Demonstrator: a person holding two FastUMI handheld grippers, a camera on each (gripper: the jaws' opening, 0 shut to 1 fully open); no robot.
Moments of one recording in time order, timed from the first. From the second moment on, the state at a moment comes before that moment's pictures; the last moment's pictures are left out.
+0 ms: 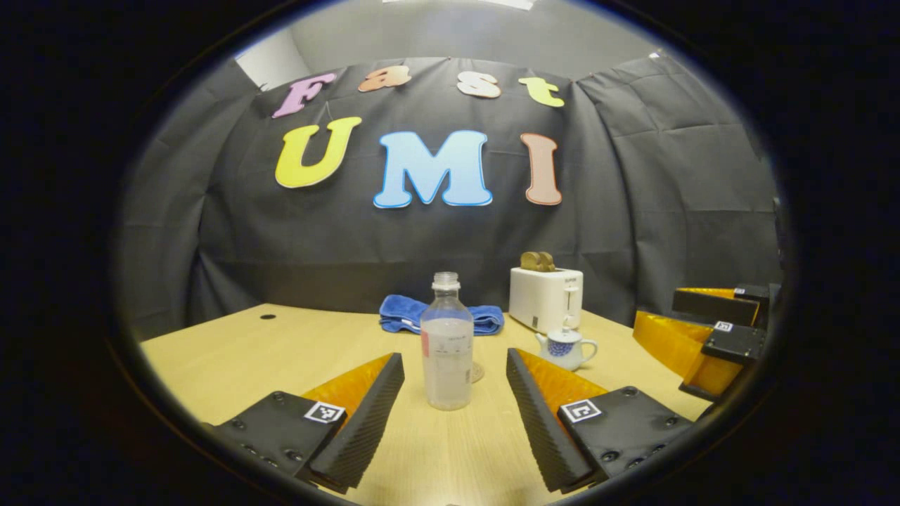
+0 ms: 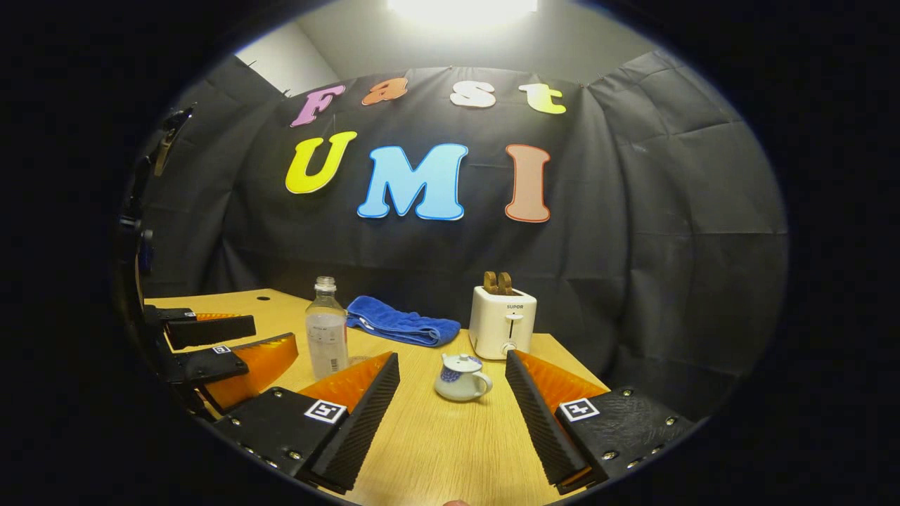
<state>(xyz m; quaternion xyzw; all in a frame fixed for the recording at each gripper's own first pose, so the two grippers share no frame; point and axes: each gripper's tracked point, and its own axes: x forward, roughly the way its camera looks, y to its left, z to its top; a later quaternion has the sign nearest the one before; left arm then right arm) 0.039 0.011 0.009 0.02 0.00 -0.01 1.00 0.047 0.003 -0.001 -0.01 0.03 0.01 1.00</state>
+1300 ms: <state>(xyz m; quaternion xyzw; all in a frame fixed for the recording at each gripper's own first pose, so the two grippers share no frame) 0.139 0.024 -0.028 0.02 0.04 -0.04 1.00 0.211 0.003 -0.044 0.02 0.07 0.01 1.00</state>
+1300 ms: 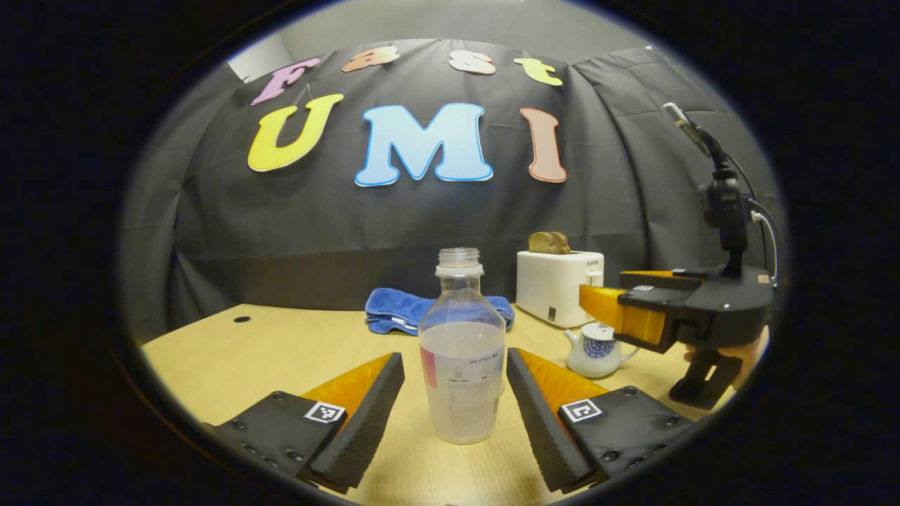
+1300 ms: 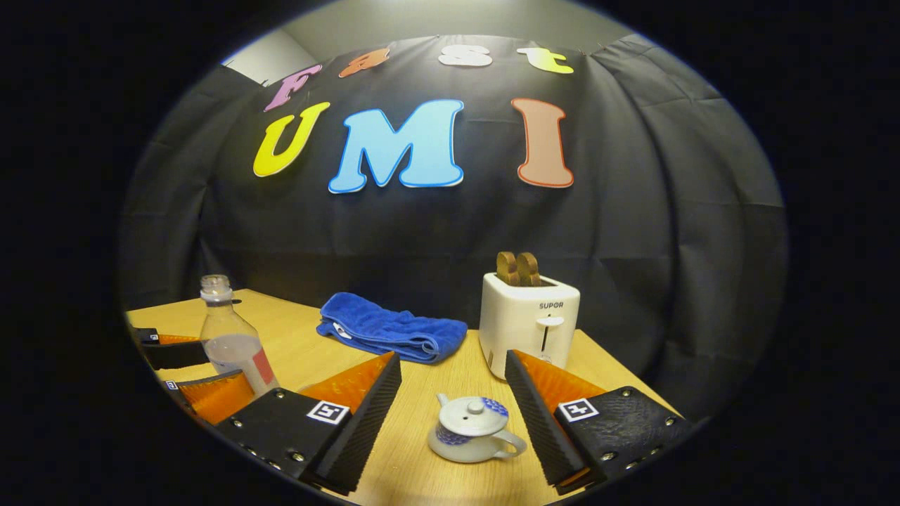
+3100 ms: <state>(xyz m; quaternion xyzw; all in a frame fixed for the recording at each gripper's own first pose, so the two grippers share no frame) 0.147 0.017 -0.038 0.03 0.04 -0.05 1.00 0.230 -0.015 -0.045 0.06 0.07 0.00 1.00</state>
